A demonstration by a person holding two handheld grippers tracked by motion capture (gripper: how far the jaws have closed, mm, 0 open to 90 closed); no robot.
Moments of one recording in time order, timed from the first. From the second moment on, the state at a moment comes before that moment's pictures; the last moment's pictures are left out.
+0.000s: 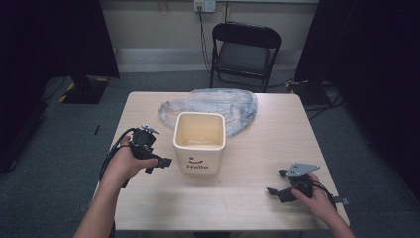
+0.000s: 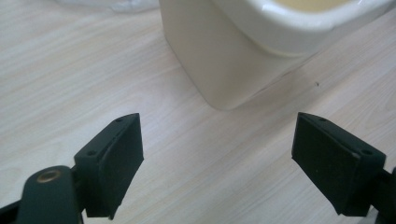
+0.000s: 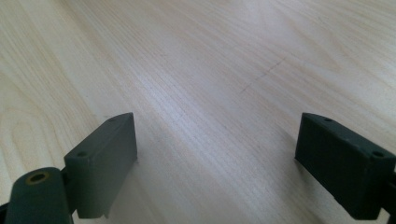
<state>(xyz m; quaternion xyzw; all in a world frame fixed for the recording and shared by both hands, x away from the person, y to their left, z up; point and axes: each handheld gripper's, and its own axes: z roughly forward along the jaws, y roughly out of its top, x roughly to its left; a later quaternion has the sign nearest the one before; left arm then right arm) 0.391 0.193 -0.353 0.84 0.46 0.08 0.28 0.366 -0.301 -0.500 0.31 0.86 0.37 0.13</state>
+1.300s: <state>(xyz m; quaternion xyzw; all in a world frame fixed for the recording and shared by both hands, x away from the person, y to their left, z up) 0.450 0.148 -0.324 0.79 0.51 0.10 0.33 0.366 -0.300 -0.500 0.31 0.86 0.37 0.14</state>
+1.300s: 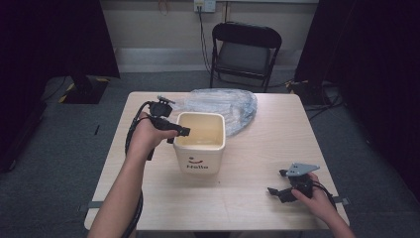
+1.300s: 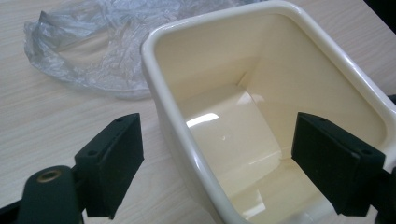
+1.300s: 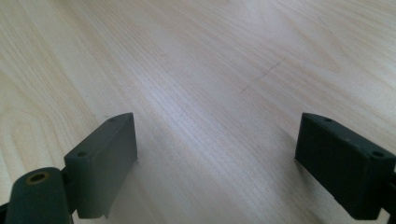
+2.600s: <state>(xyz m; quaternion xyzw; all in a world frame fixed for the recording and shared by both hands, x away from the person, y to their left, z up) 0.469 0.139 -0.348 0.73 0.62 0.09 0.26 0.366 -0.301 -0.500 0.31 0.86 0.37 0.13</state>
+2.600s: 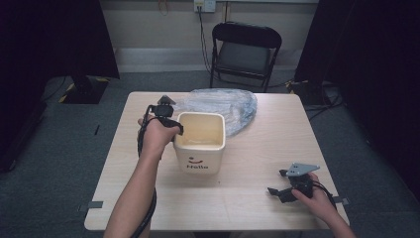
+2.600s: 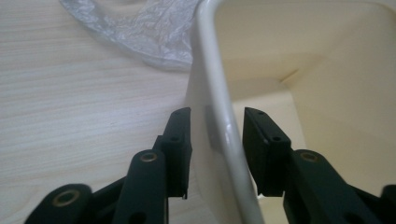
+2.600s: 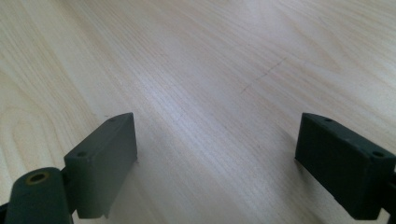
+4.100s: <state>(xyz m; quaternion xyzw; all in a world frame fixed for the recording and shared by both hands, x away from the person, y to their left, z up) 0.466 0.137 -0.333 0.69 0.67 0.08 0.27 0.367 -0.301 -0.500 0.31 0.86 0.37 0.13</state>
